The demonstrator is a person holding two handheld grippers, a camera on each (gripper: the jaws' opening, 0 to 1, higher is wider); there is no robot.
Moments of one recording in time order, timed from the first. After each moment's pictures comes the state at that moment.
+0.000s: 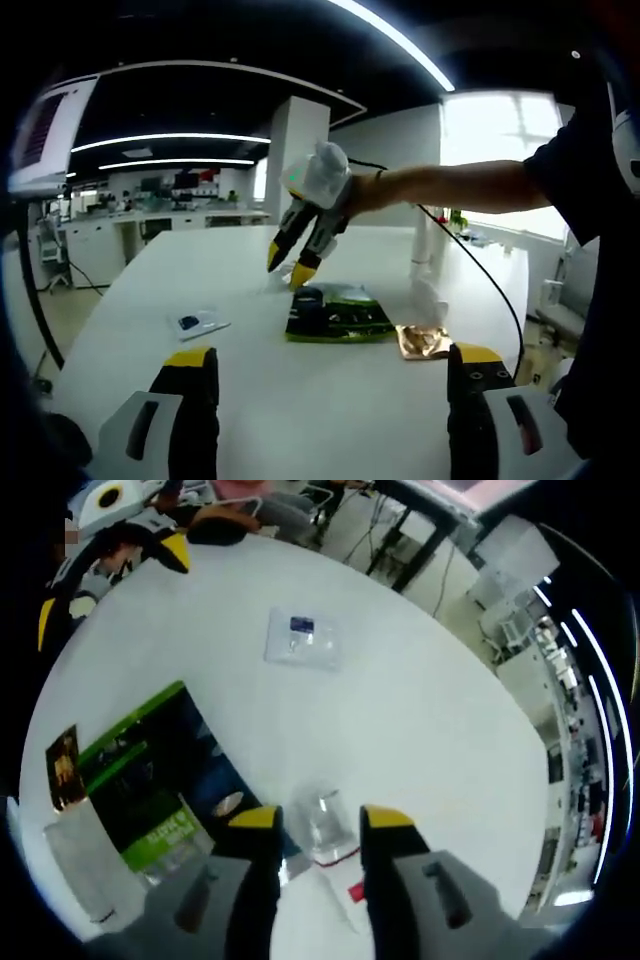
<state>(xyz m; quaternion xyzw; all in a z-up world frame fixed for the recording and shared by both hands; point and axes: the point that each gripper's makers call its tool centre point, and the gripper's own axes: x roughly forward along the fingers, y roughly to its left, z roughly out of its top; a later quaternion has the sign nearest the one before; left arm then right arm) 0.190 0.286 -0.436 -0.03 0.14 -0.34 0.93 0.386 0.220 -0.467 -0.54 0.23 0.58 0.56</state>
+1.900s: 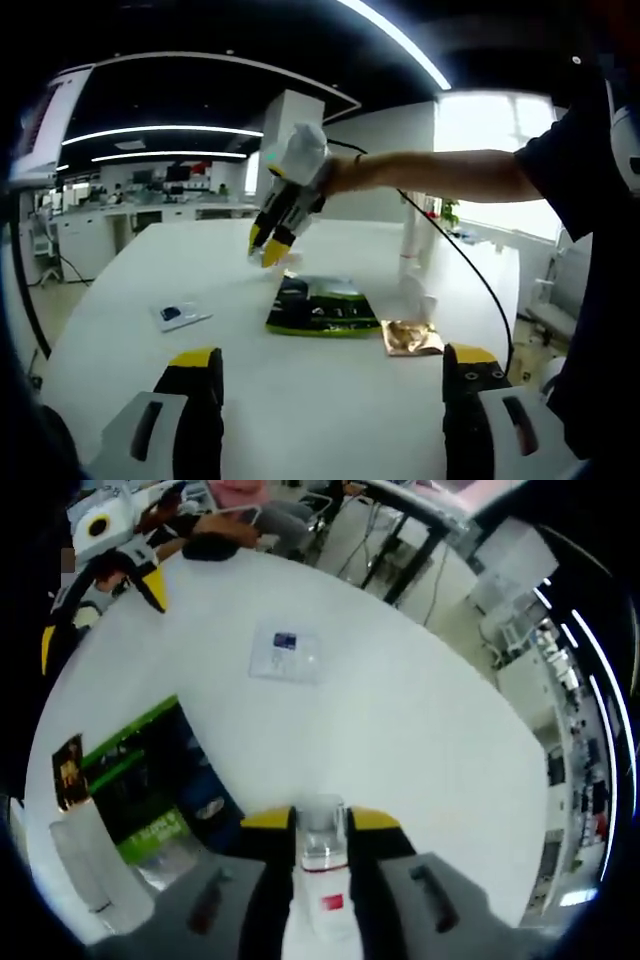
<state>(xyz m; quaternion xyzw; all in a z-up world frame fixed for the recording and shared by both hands) 0.182 0.273 -0.443 -0.03 0.16 -0.36 0.92 0.400 0.229 -0.441 -0.51 0.22 0.59 0.58</state>
